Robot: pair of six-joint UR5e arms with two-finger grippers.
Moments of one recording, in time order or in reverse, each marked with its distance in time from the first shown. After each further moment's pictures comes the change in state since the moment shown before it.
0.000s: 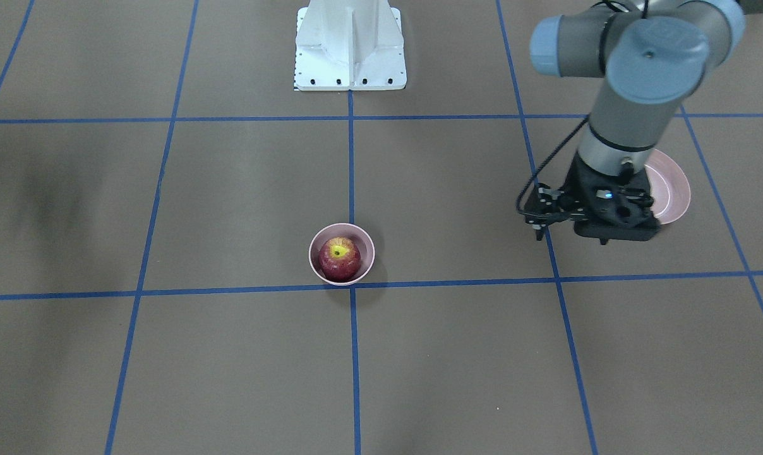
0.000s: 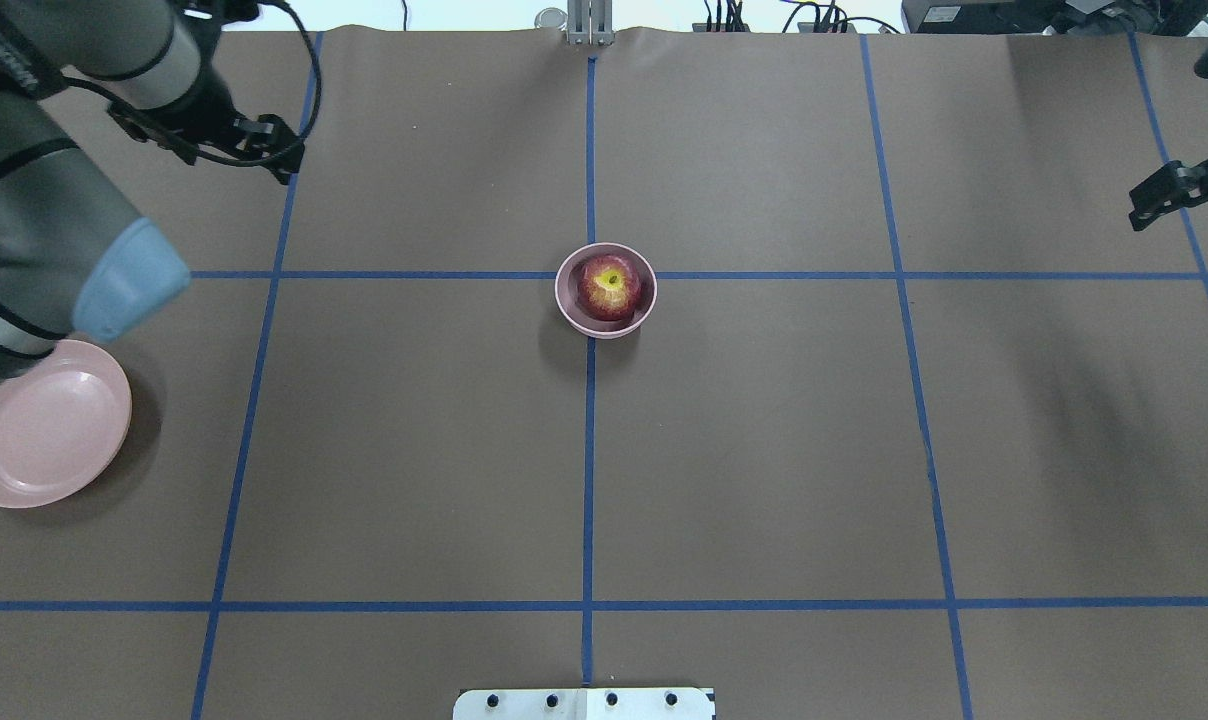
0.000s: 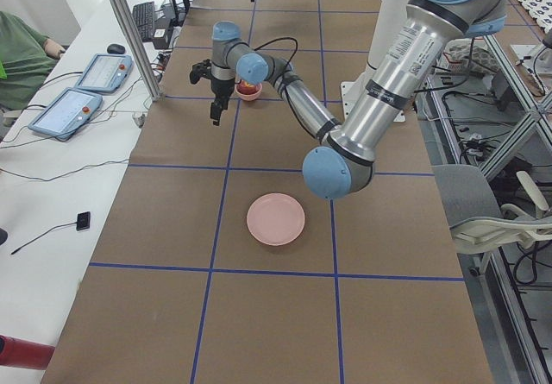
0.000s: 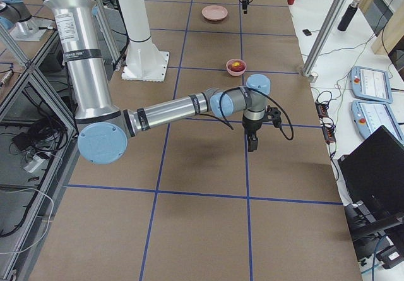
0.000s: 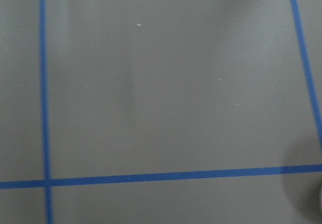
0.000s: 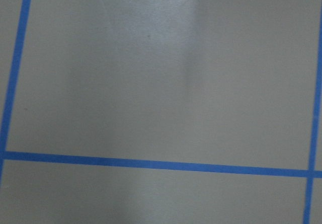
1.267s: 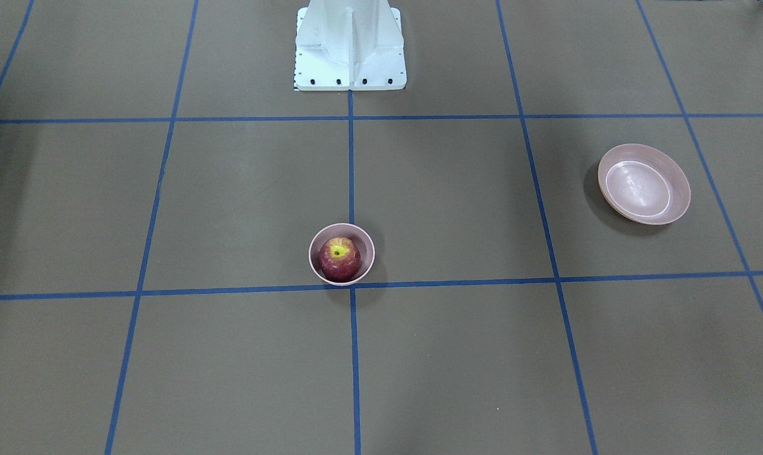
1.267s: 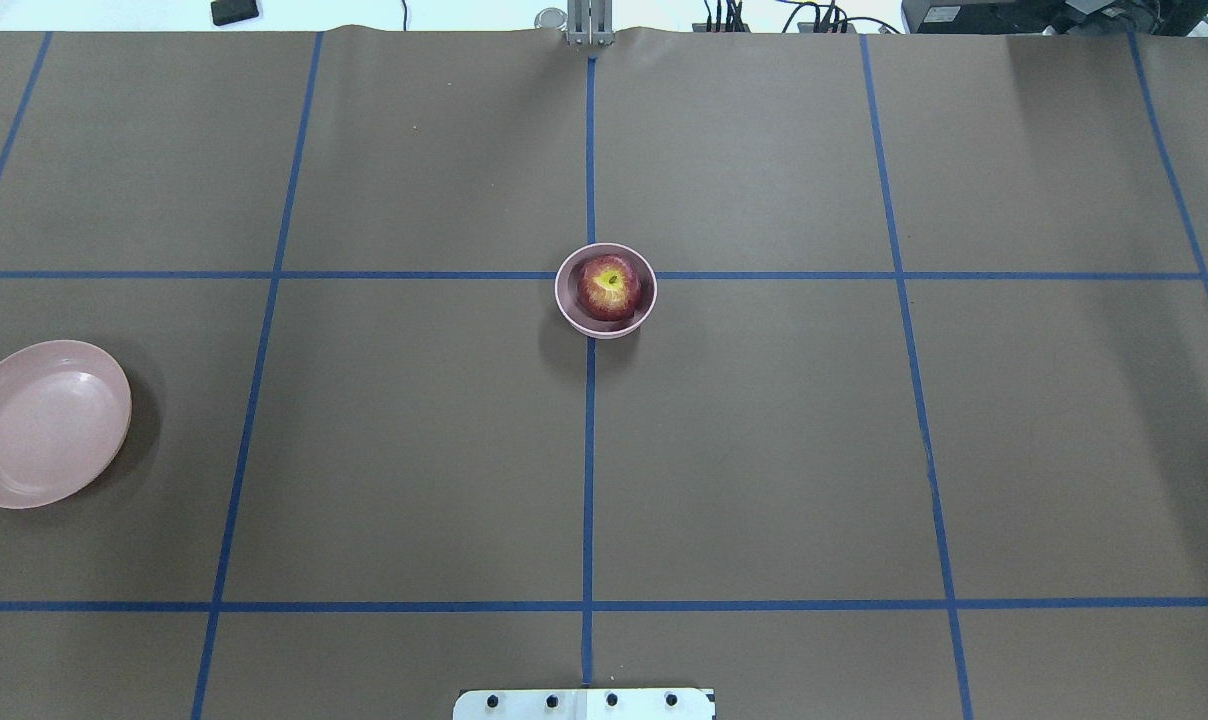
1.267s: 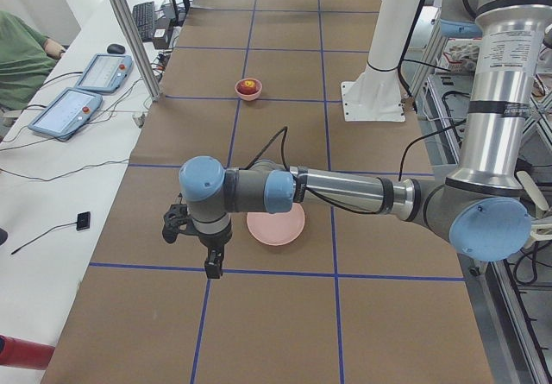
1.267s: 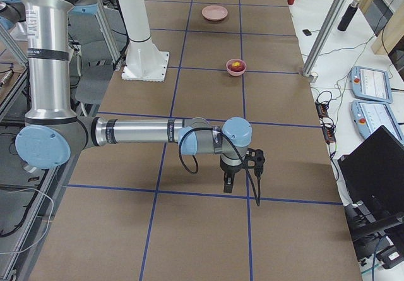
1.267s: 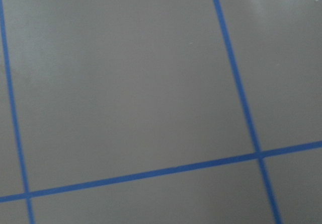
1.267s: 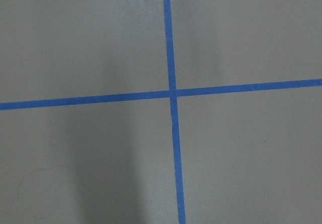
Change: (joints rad) left arm -0.611 0.406 0.208 -0.012 -0.284 0.649; right arm 0.219 -0.199 -0.010 0.004 0.138 -0.135
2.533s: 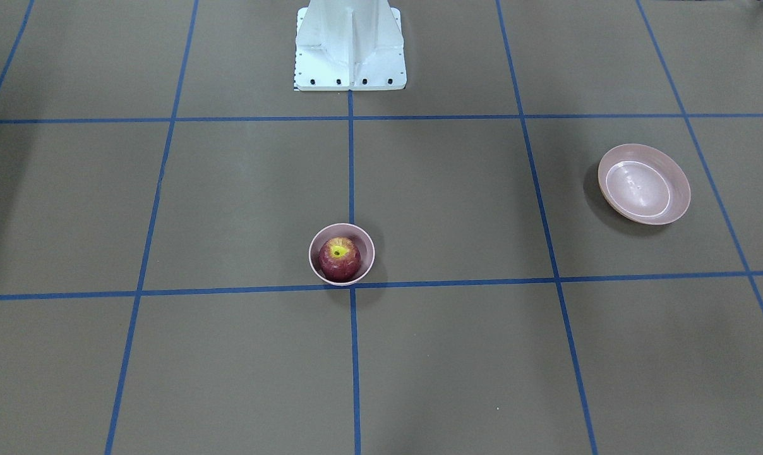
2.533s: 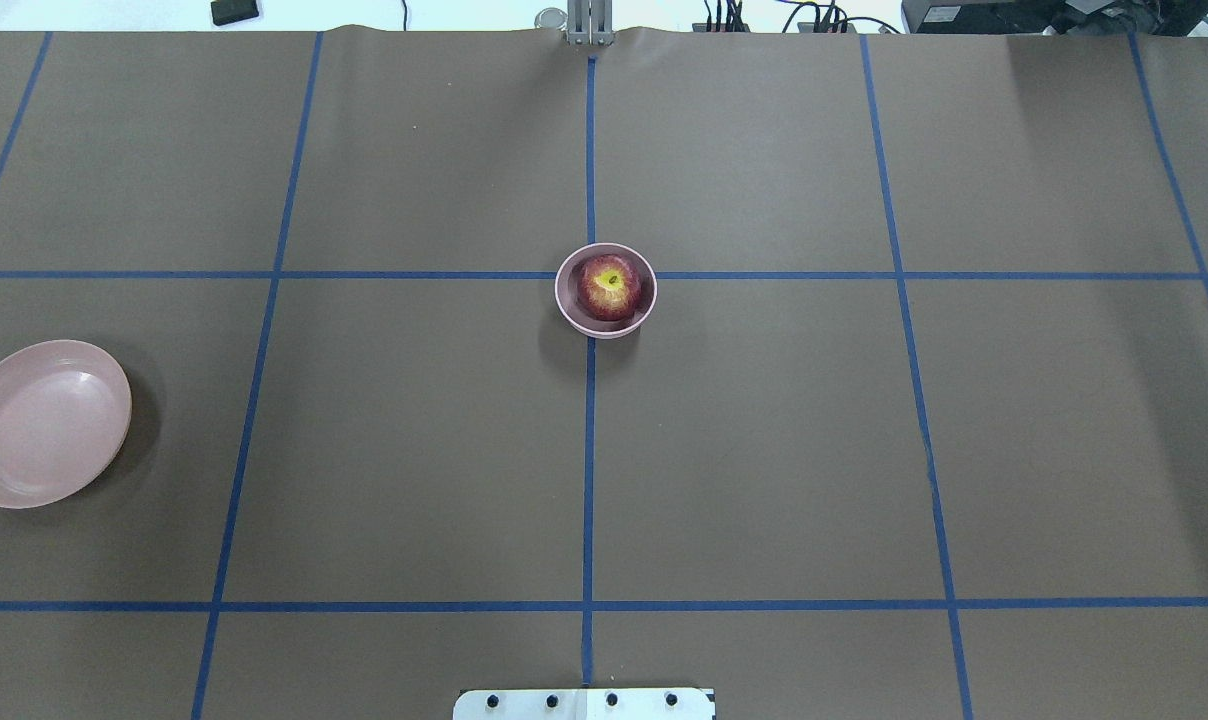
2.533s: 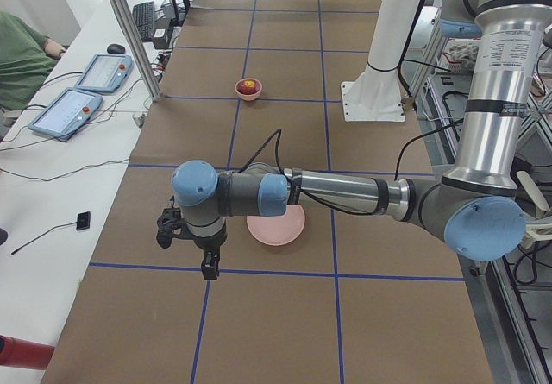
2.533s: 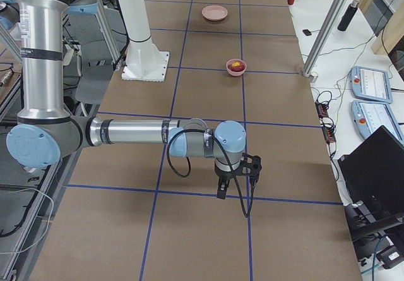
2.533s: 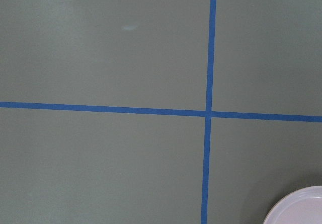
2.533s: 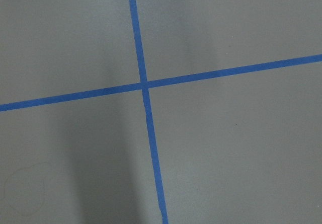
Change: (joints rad) left arm -0.001 -0.025 0.014 -0.005 -0.013 -0.061; right arm 0.081 -0.015 0.044 -0.088 0.004 -0.004
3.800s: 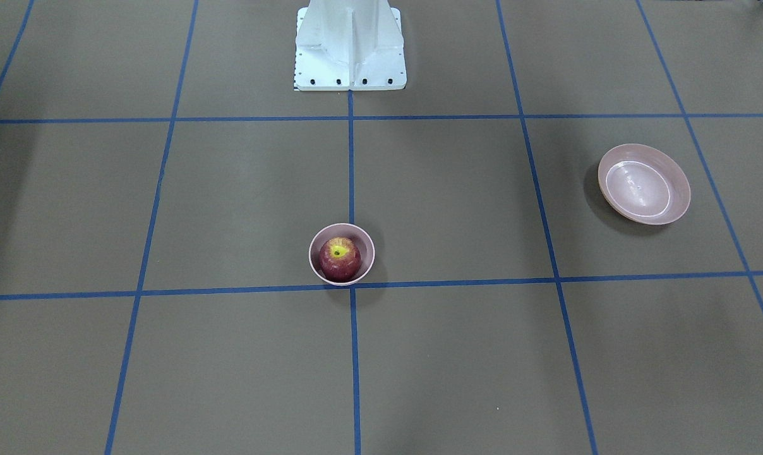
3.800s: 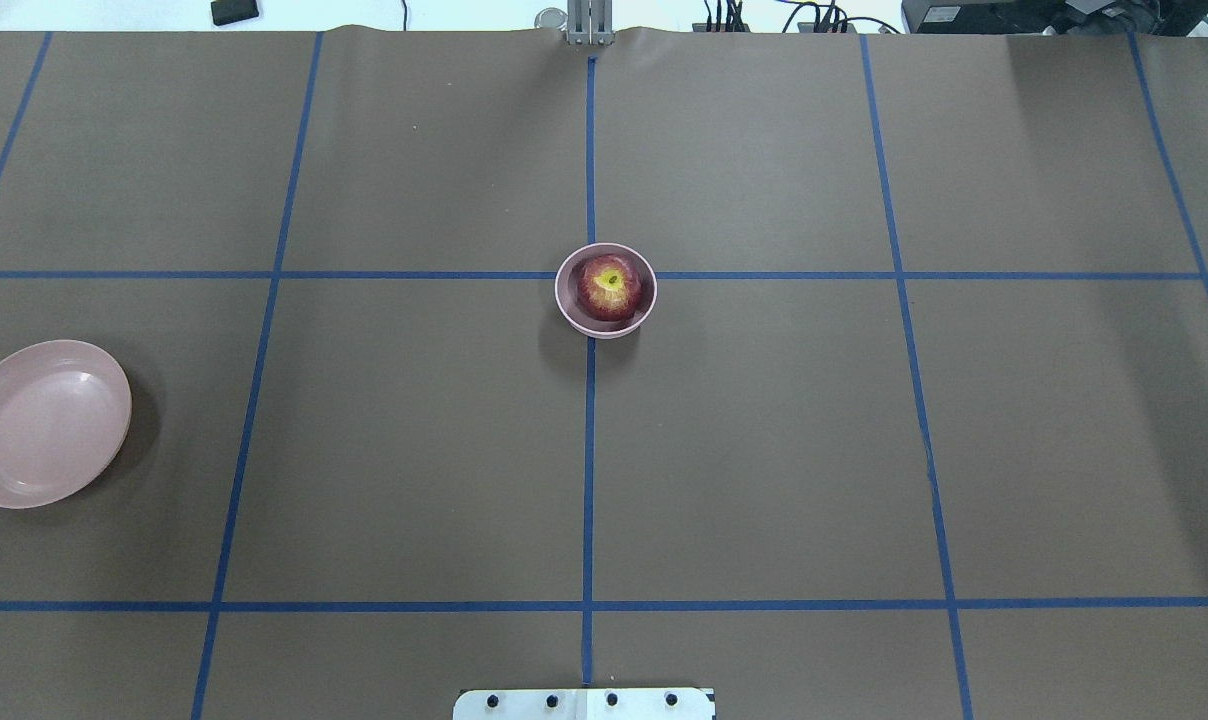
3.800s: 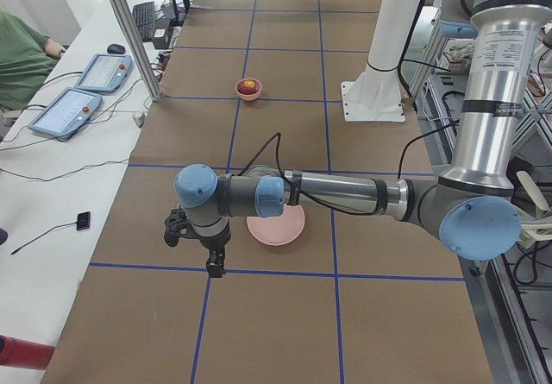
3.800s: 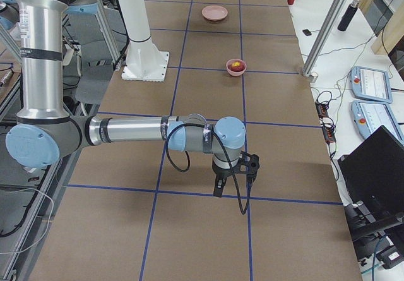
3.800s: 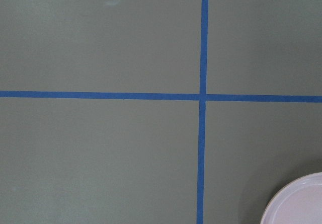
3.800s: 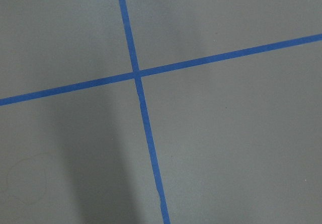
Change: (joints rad) left arm 0.060 0.009 0.010 -0.001 -0.001 0.008; right arm 0.000 -0.006 0.024 -0.056 -0.014 -0.011
